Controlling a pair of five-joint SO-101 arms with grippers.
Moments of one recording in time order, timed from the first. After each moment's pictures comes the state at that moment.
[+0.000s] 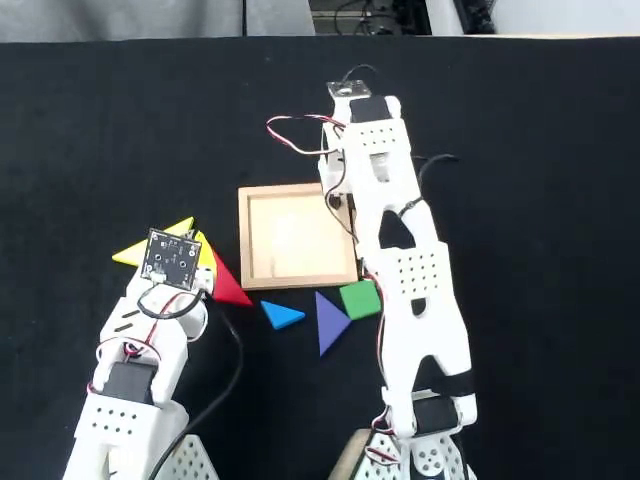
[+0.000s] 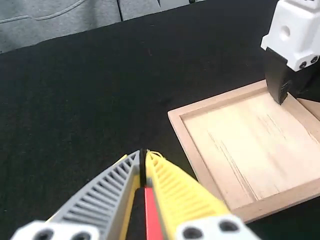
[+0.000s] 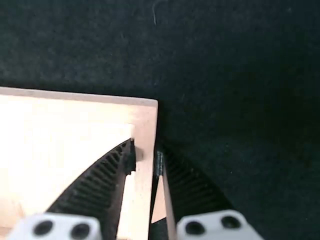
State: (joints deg) left arm 4.6 -84.4 96.7 22.4 -10.1; right arm -9.8 62.5 -61.8 99.1 -3.6
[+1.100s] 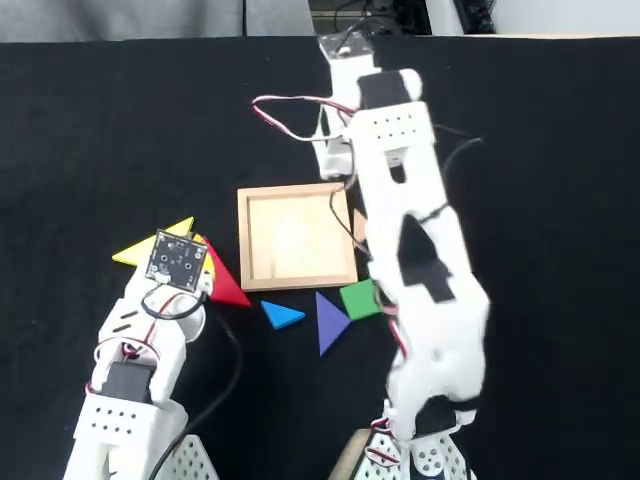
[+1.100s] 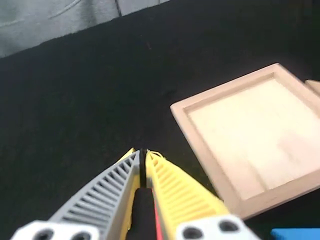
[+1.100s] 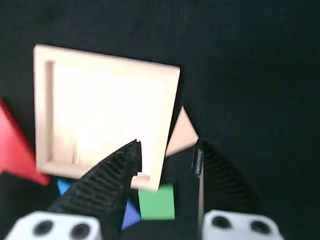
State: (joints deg) left arm 3.3 -84.4 96.3 24.0 -14.4; right arm -12.7 24.3 -35.4 98.6 -1.7
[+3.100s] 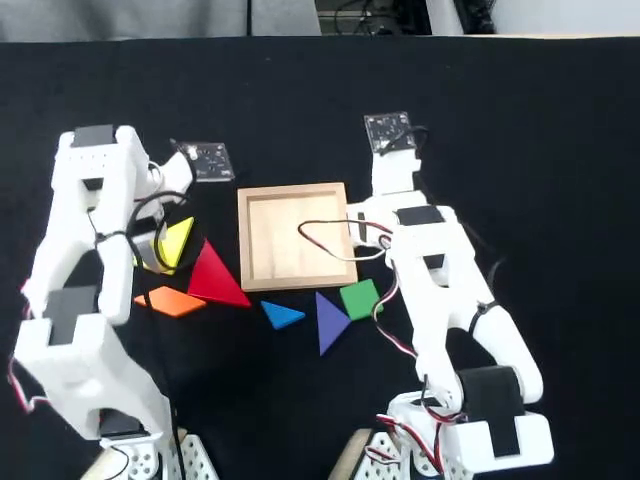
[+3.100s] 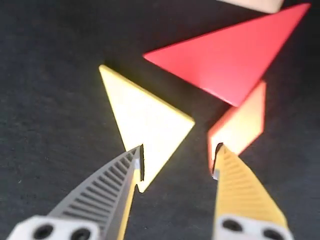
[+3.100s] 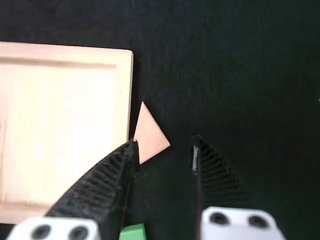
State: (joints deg) left arm -11.8 18.0 -2.0 84.5 -79.9; right arm -6.5 -10.2 42.8 37.4 1.8
